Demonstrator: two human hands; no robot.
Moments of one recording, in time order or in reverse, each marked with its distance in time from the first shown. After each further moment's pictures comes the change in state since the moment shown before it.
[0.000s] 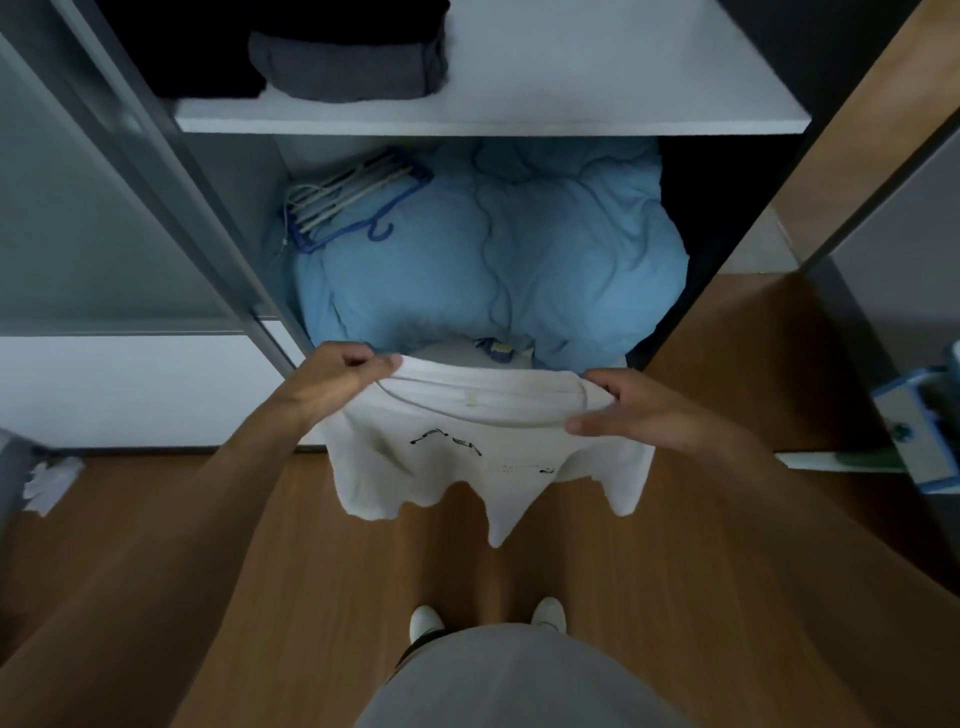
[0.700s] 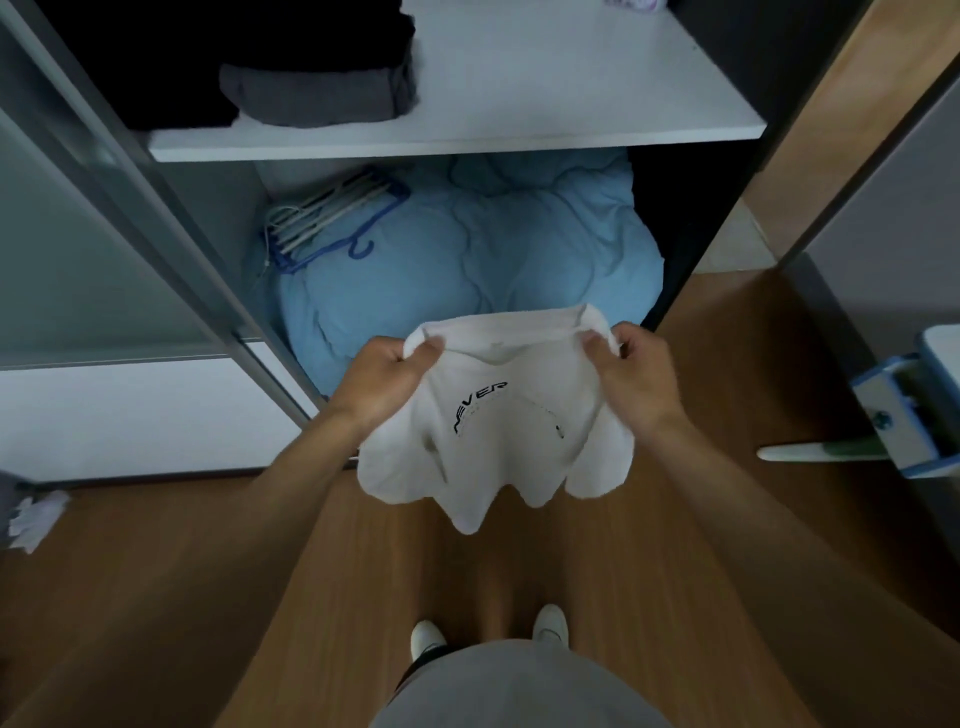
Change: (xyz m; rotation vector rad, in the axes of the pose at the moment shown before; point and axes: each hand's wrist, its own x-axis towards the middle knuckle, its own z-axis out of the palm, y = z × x) left_hand -0.013 0.071 0.048 -0.112 0.040 0.075; right_hand -0.003 -0.027 0.007 0.235 0.811 -0.008
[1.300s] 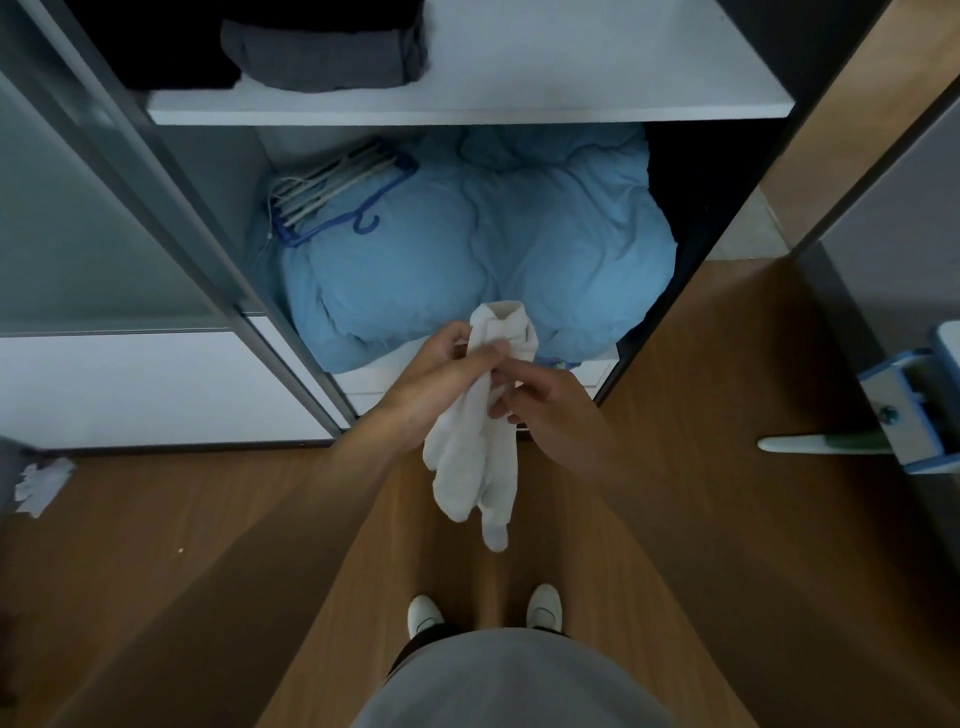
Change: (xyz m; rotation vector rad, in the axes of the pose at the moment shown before) left_hand -0.017 0.013 0.044 -0.374 -0.205 -0.031; right_hand -0.052 -0.026 0.051 -0.016 -0.484 -0.033
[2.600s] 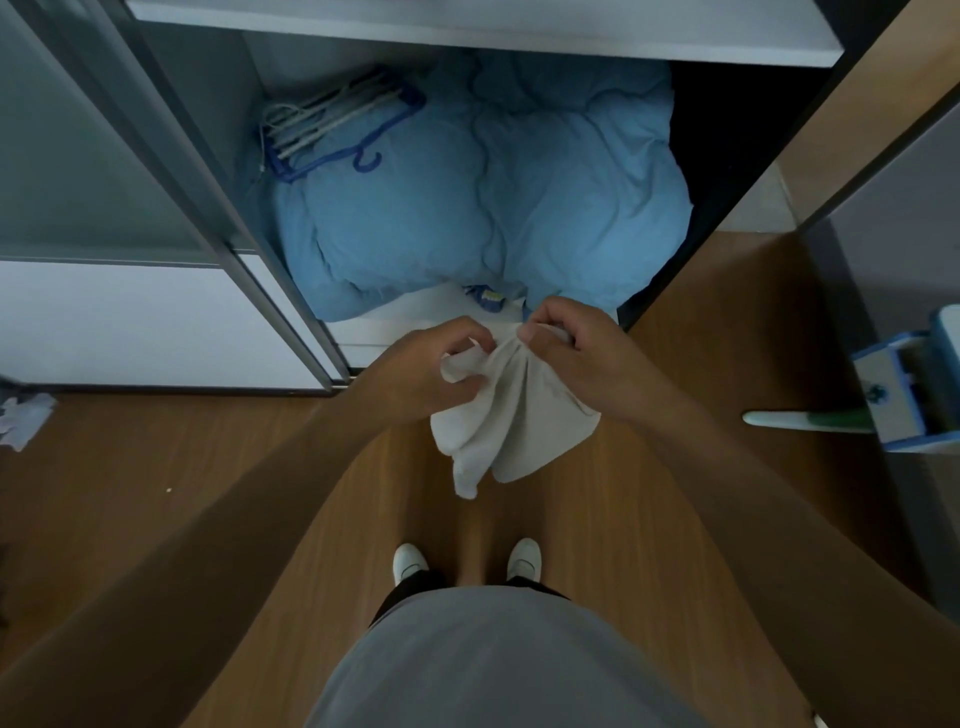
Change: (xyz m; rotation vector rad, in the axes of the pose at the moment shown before) left_hand -0.016 -0.048 -0.027 0.629 -0.141 0.317; right_hand 0.000 0.004 -0.024 -0.240 -0.052 -0.175
